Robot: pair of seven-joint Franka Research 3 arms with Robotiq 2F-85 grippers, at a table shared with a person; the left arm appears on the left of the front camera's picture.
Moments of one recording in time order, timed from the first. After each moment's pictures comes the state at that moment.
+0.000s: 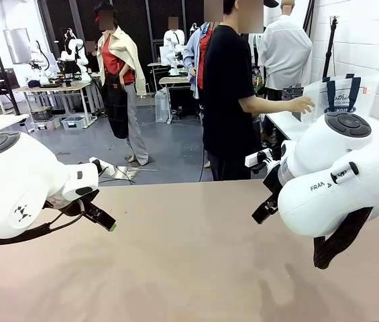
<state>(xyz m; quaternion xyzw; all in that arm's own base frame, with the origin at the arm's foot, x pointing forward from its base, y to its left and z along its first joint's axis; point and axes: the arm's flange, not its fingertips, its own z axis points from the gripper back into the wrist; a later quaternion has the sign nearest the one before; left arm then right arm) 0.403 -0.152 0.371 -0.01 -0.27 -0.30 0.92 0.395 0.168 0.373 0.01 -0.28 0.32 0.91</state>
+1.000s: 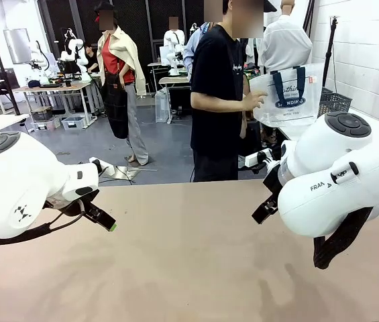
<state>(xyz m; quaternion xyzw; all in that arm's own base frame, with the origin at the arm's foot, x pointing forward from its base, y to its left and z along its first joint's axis) 0.403 -0.152 0.371 -0.01 -0.27 -0.30 0.92 0.395 0.168 0.373 0.01 -0.28 0.32 0.91</state>
